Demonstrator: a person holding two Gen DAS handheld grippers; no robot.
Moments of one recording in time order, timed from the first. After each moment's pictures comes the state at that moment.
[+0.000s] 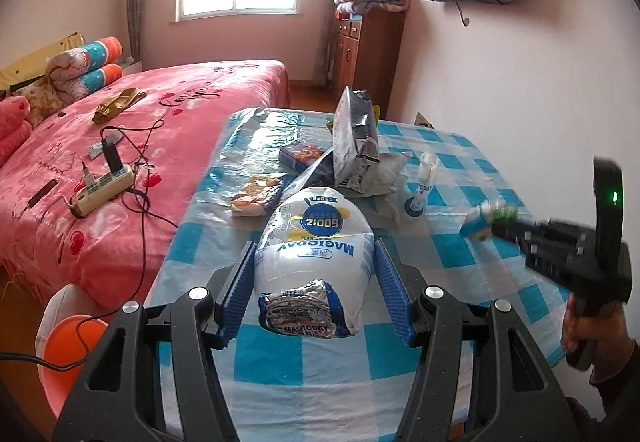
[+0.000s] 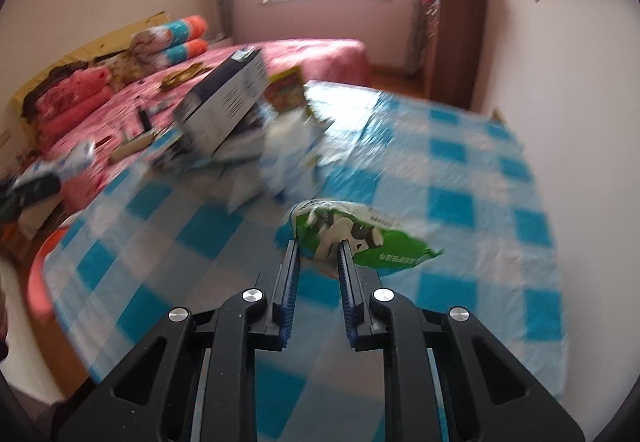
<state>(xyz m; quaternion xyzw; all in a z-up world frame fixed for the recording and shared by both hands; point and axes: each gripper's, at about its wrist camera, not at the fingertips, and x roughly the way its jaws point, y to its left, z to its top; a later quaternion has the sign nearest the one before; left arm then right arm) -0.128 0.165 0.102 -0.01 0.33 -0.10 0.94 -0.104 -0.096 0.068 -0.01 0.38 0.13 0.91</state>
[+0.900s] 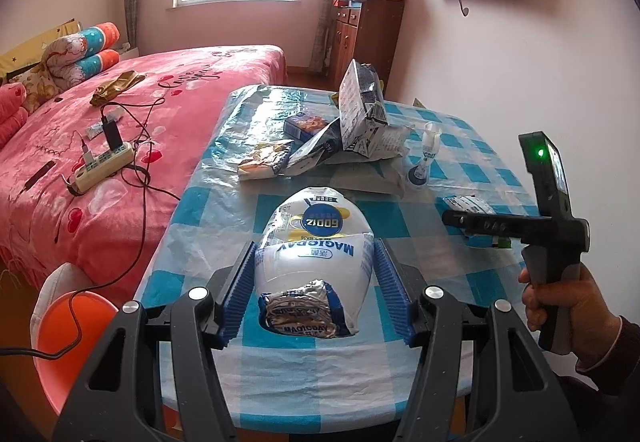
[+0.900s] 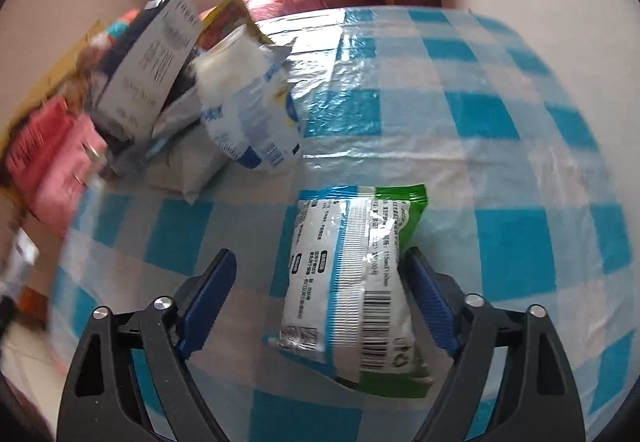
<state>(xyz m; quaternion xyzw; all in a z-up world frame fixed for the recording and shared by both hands) -0.140 0.181 0.083 -0.01 0.35 -0.11 0.93 -0.051 -0.080 0.022 0.08 0.48 0.05 0.87</state>
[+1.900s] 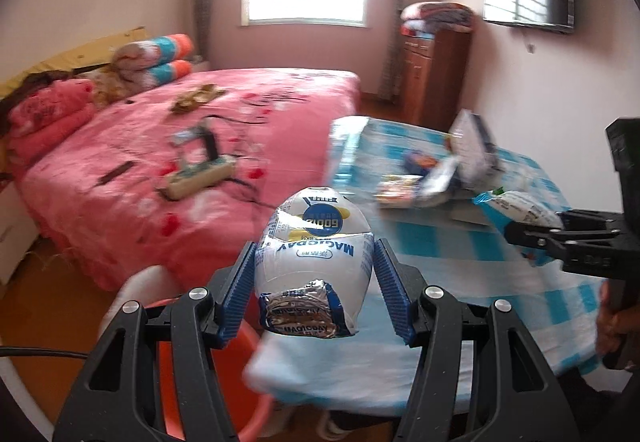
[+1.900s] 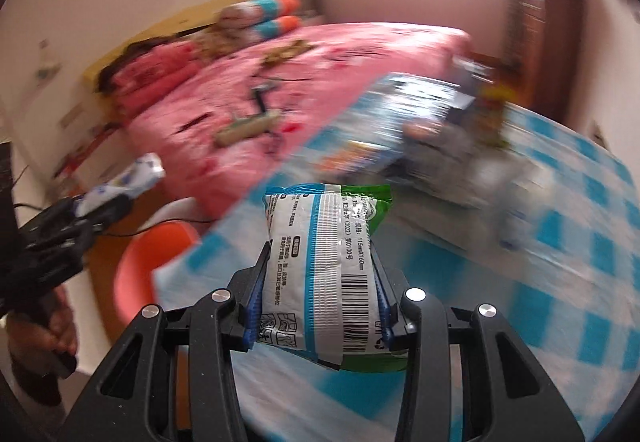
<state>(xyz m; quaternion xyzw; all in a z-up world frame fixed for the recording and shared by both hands) -0.163 0.299 0.112 -0.02 0.31 0.02 0.95 -0.095 0.081 0.118 -0.01 0.40 0.29 0.87</state>
